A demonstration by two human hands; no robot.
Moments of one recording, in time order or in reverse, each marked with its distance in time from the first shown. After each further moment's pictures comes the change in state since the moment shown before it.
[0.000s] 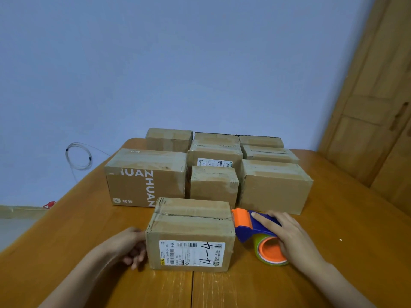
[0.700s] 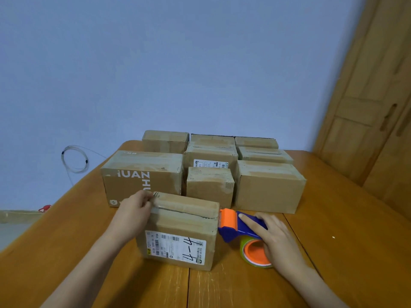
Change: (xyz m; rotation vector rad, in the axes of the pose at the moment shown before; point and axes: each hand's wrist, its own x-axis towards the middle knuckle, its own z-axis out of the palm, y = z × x) left_hand -0.026 0.071 0.029 0.442 0.701 0.368; right_hand -0.002 -0.028 0.006 -0.006 0.068 0.045
